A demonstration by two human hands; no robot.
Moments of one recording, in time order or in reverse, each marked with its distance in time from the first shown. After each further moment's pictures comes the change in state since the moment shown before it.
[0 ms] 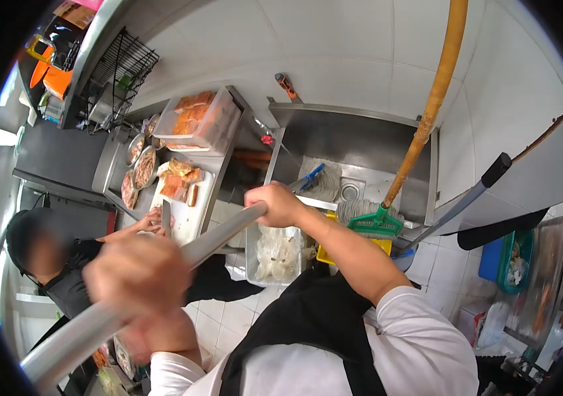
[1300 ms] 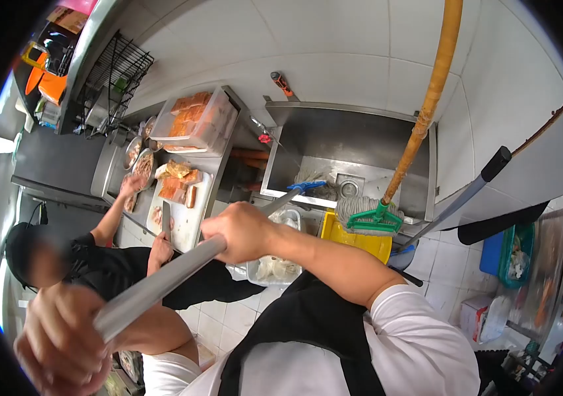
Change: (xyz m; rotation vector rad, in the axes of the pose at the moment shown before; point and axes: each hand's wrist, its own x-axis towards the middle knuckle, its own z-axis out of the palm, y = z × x) left_hand 0.012 0.064 -0.030 -0.221 0.000 0.219; right_hand 0.022 -0.097 0.010 0.096 0.006 -0.082
